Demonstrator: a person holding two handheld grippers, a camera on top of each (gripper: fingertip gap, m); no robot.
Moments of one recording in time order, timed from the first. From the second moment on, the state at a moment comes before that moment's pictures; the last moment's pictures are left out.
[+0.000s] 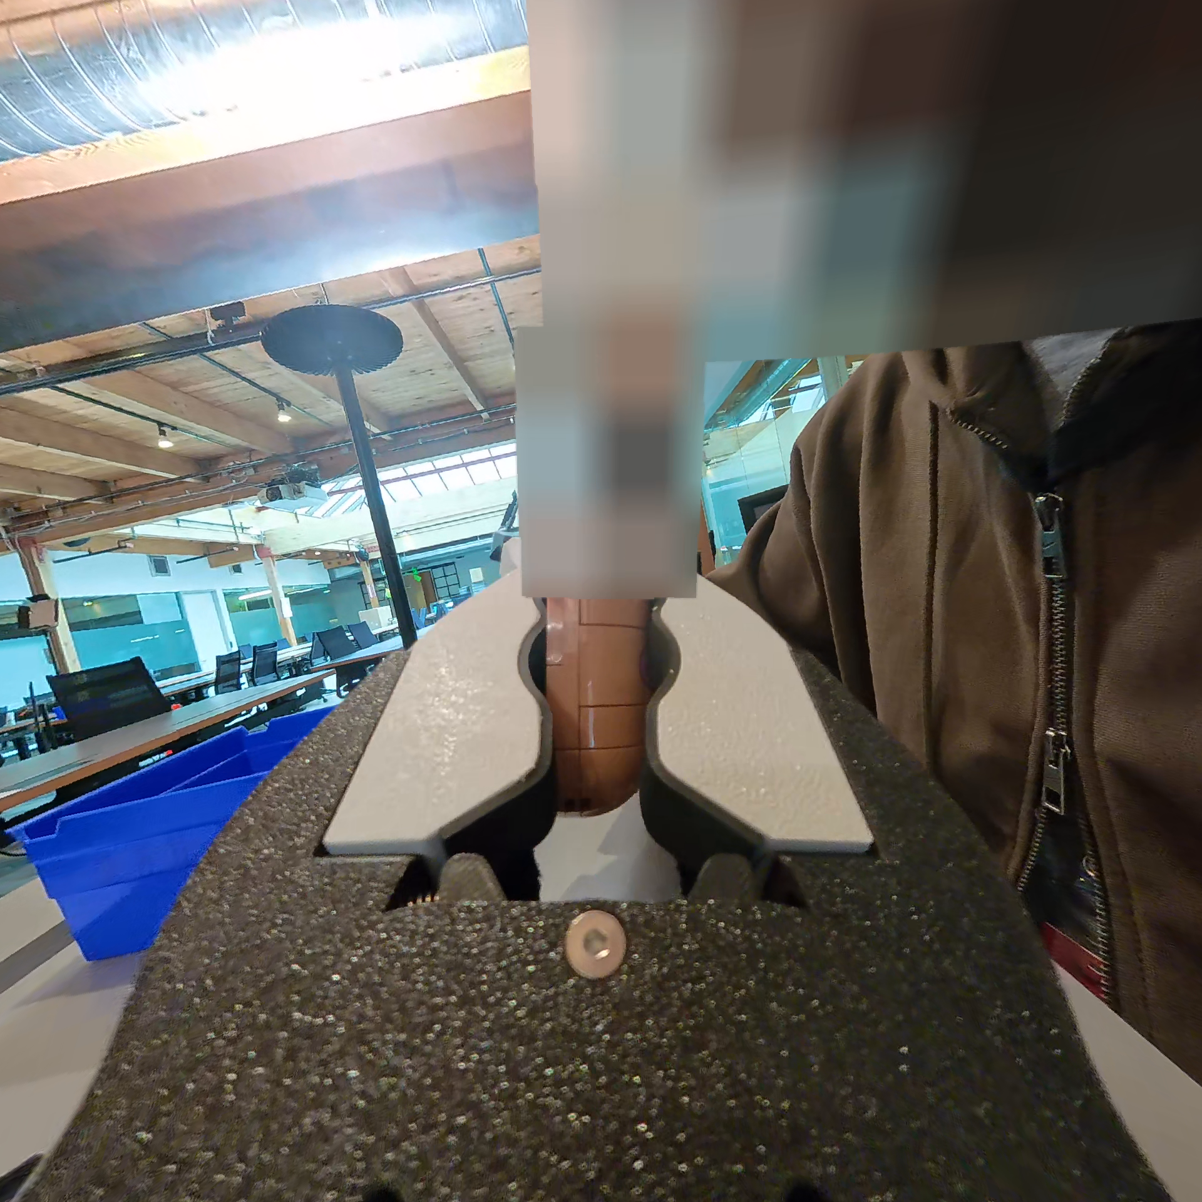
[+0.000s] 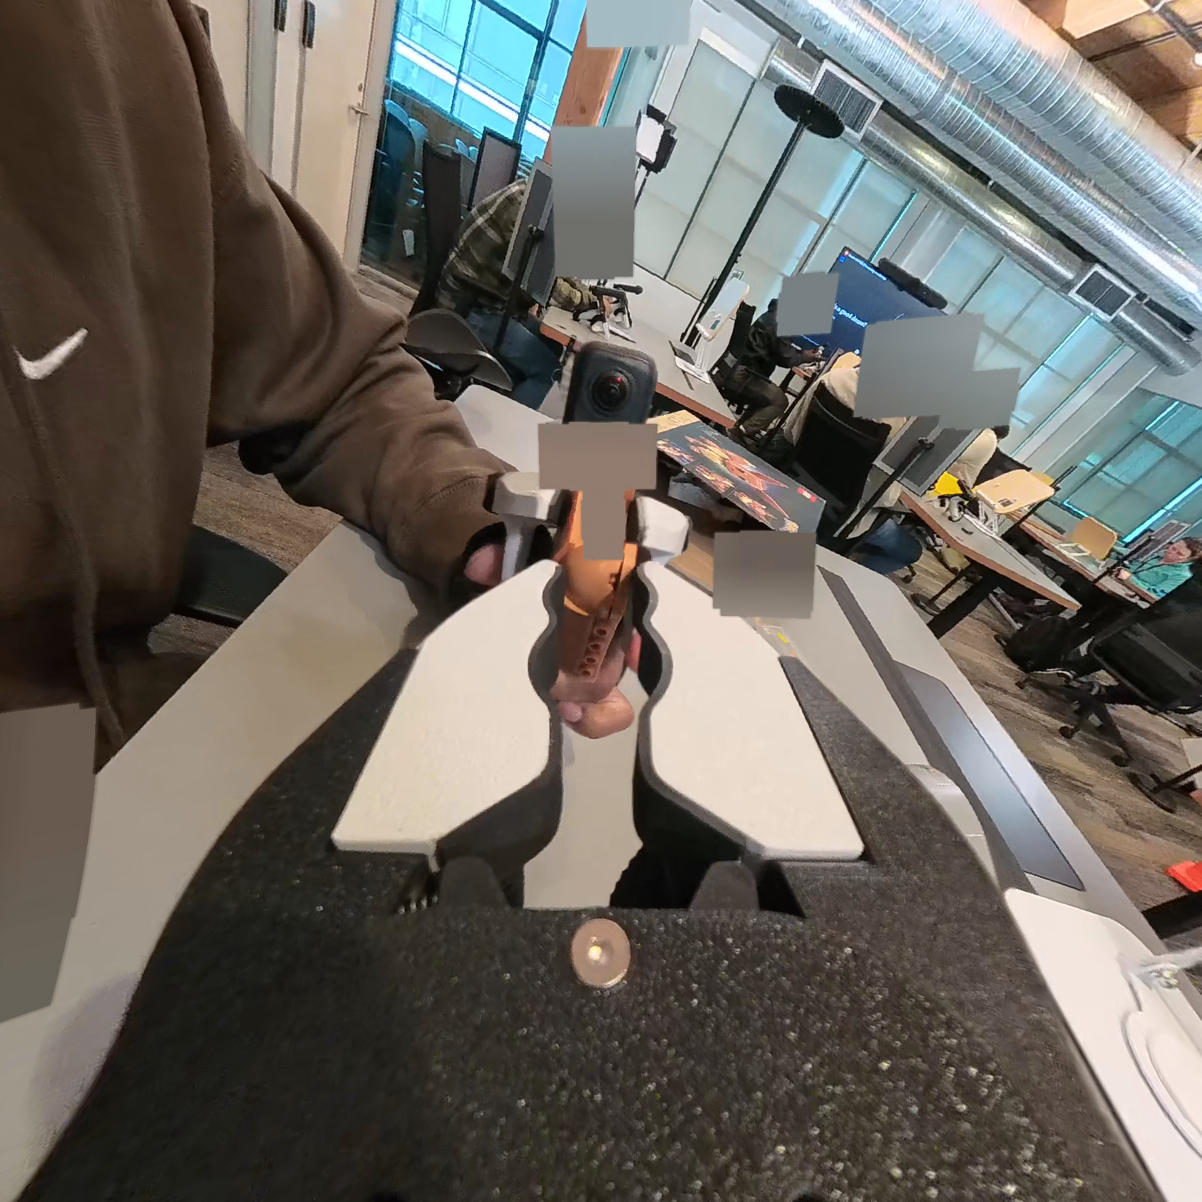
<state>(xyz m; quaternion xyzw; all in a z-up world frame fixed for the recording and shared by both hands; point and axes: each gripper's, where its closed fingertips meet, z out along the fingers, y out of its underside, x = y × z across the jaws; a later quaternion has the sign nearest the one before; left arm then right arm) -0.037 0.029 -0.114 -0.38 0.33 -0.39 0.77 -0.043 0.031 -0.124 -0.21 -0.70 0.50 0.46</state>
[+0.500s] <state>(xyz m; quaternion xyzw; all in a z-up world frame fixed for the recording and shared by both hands) -0.035 0.032 -0.118 -0.40 0.33 -0.40 0.75 -0.045 0.030 -0.127 -0.22 -0.70 0.51 0.44</state>
